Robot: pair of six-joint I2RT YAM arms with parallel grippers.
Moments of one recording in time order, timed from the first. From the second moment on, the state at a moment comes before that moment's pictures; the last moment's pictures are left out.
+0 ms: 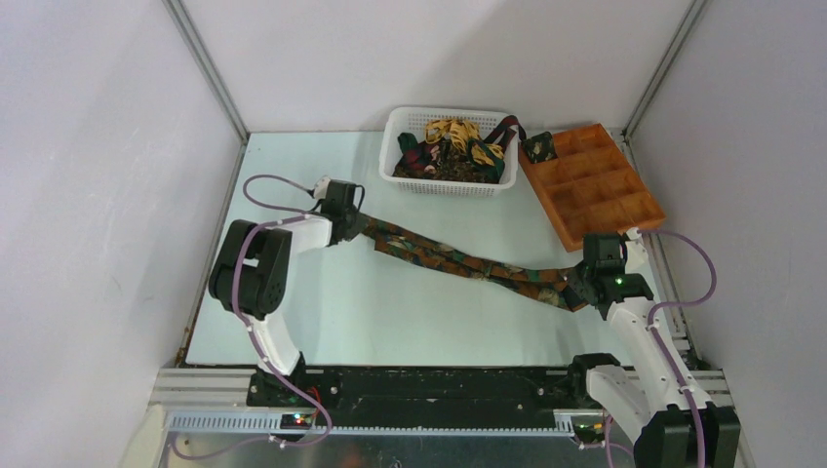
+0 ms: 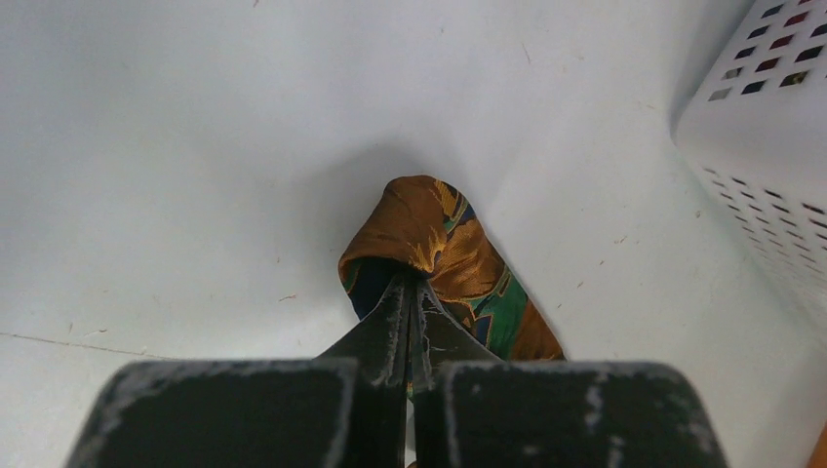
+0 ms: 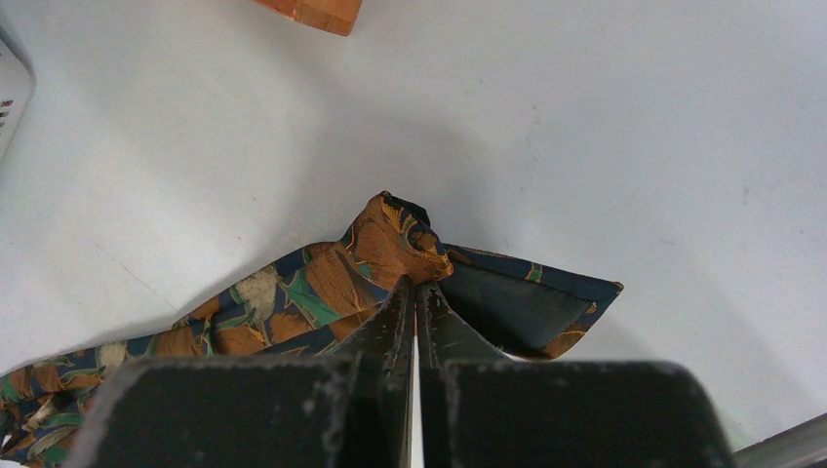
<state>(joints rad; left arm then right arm) -0.27 1.80 0.96 -0.01 -0.17 -0.90 0.06 0.88 0.58 -0.64 0.26 0.93</state>
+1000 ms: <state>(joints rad) -0.23 1.92 1.16 -0.08 -0.19 -0.87 0.06 0.89 0.57 -0.63 0.26 0.92</state>
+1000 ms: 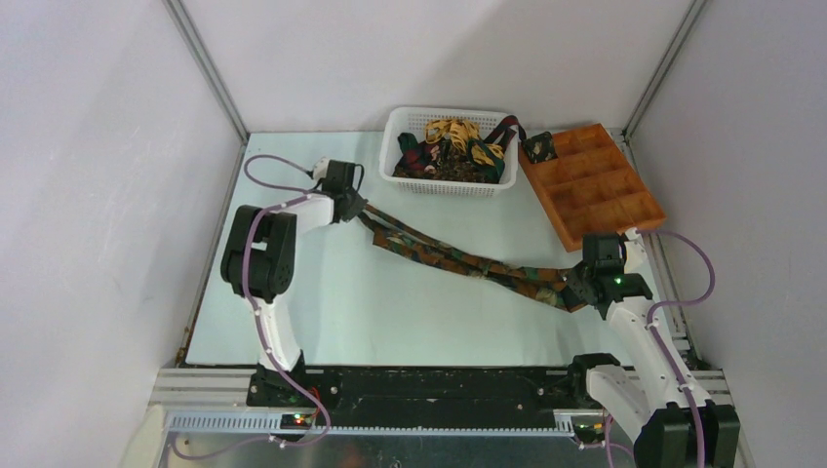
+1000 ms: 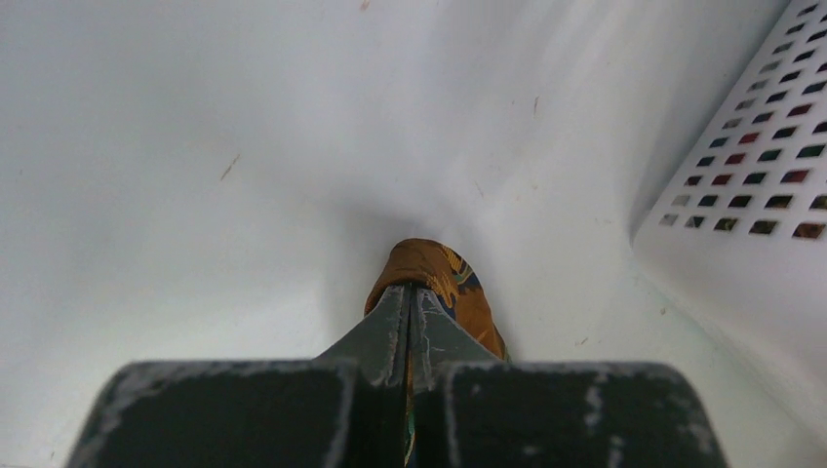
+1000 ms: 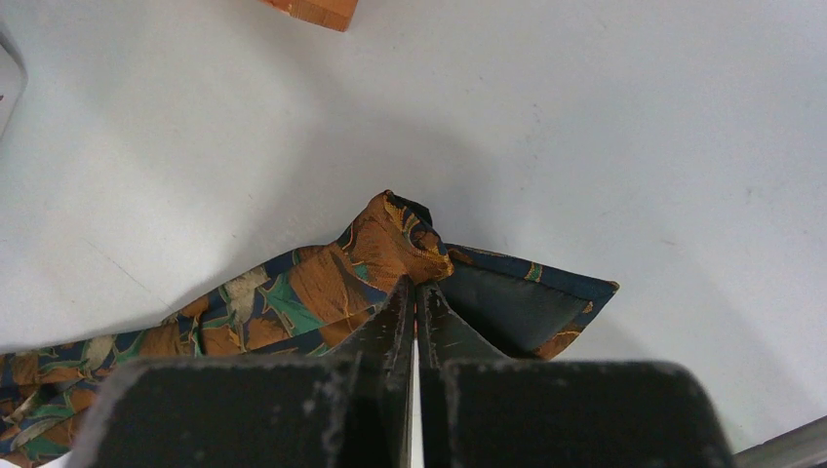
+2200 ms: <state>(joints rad) -0.21 1.96 1.42 -0.44 -0.23 -0.60 -0.02 0.87 0.57 -0.62 0.20 0.88</state>
